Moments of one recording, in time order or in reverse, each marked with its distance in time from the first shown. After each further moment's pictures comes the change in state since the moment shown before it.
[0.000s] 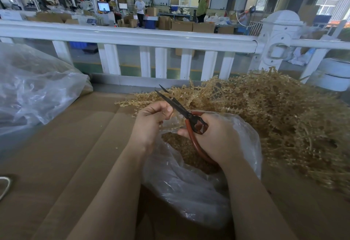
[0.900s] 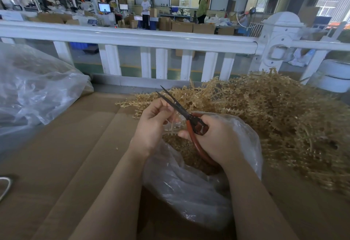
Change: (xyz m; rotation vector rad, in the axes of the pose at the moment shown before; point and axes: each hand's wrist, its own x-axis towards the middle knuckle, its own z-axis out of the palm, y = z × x) left_hand -0.001 0.000 0.004 0.102 -0.050 0.156; right_hand 0.000 -0.001 -0.003 0.058 -0.047 0.037
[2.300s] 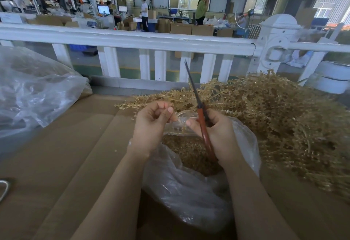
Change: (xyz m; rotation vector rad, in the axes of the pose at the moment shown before) left_hand 0.000 -0.008 0.001 0.015 0.083 0.054; right_hand 0.006 0.000 0.004 0.644 0.043 0.119
